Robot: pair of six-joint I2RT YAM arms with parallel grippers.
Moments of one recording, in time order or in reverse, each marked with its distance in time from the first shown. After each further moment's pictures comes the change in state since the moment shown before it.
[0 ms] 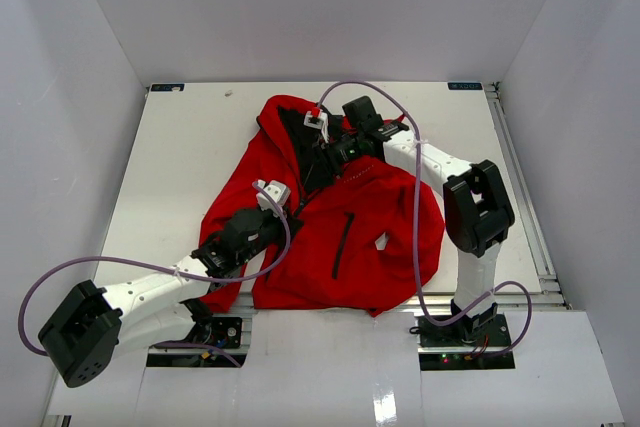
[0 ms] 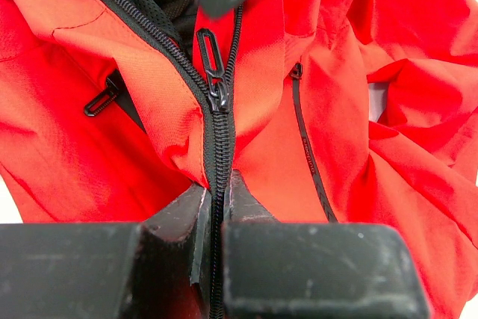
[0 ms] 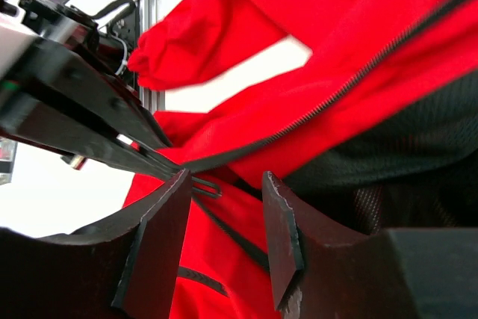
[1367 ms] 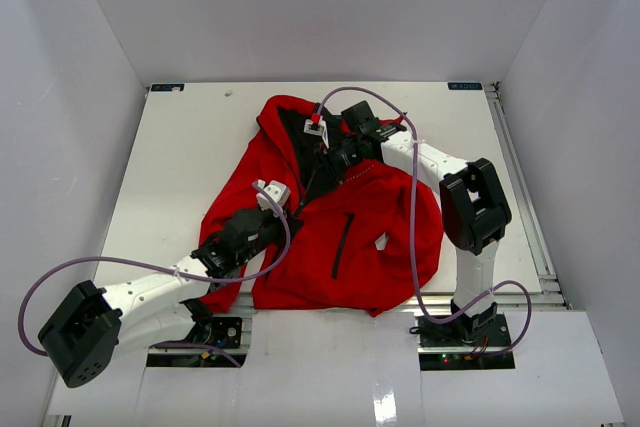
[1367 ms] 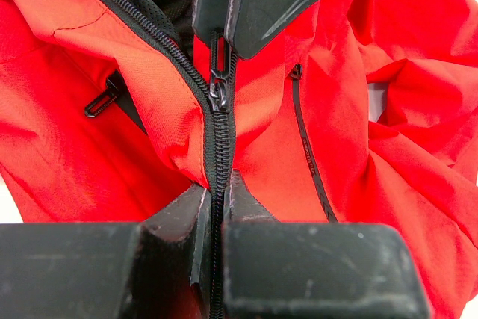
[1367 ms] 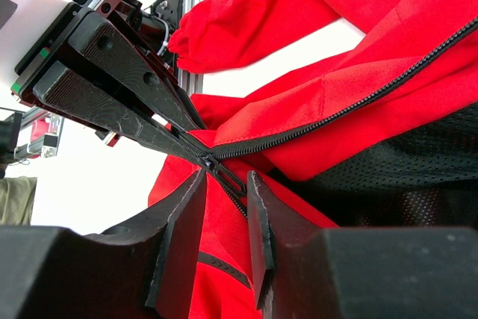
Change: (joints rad) left arm 0.000 -0.002 0.000 0.000 0.000 0.003; right arm -0.004 0.036 0.000 -0.089 -0.126 -0.056
